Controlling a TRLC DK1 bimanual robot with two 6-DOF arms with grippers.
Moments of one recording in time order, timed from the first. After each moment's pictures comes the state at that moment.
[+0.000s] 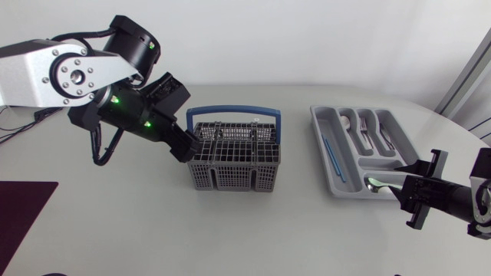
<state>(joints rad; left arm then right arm) -0.44 1.51 1.18 -0.66 0.12 0.34 -0.47 1.40 0.39 0.25 -0.47 -1.61</state>
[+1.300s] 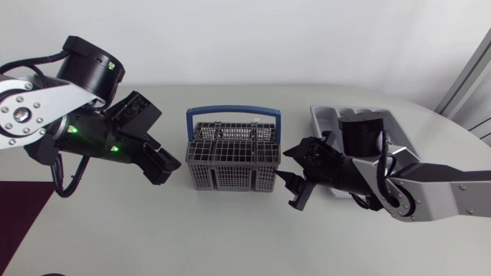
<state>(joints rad) -0.39 1.30 0.98 -0.64 0.12 0.34 0.45 1.46 0.57 0.31 -0.23 -0.62</state>
